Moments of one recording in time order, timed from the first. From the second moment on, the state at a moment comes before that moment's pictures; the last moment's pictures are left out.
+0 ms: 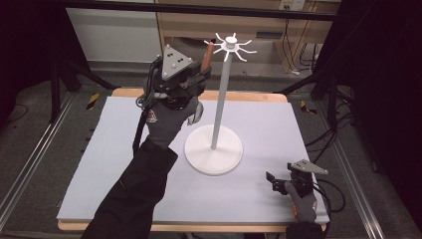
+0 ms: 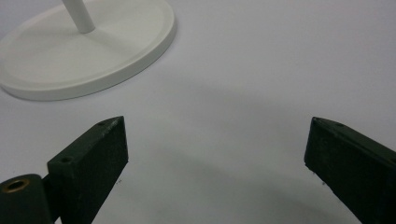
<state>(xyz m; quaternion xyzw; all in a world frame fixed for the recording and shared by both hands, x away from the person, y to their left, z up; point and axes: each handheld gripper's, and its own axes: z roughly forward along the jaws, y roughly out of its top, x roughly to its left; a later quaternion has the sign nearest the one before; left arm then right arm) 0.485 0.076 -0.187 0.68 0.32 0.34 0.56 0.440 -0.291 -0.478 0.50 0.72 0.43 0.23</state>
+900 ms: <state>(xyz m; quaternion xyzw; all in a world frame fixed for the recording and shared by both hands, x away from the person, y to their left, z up) 0.491 0.062 -0.190 0.70 0.32 0.35 0.54 0.440 -0.291 -0.478 0.50 0.72 0.43 0.23</state>
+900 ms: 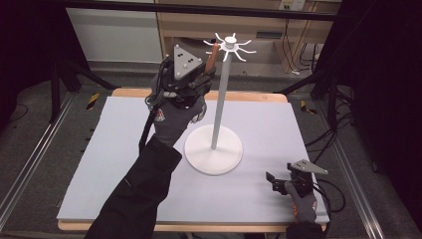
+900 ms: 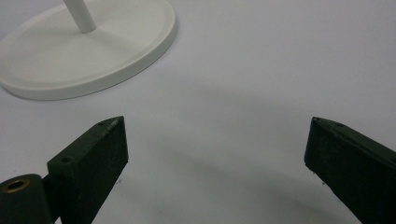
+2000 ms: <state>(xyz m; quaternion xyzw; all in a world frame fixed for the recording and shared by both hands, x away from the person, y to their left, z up) 0.492 0.097 -0.208 0.69 0.30 0.34 0.57 0.440 -0.292 -0.478 0.50 0.72 0.43 0.23</state>
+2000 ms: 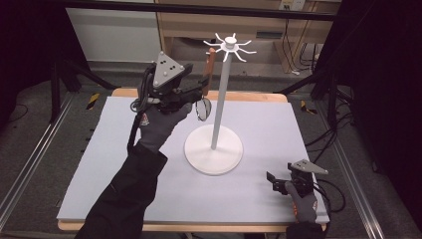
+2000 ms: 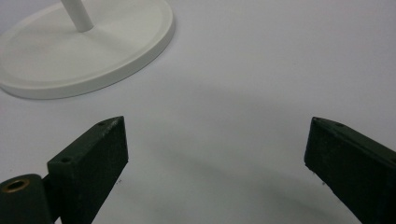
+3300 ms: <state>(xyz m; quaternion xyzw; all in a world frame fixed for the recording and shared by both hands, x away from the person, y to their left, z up) 0.462 0.234 -0.381 0.73 0.42 0.25 0.48 0.439 -0.296 -0.482 0.50 0.73 0.41 0.23</state>
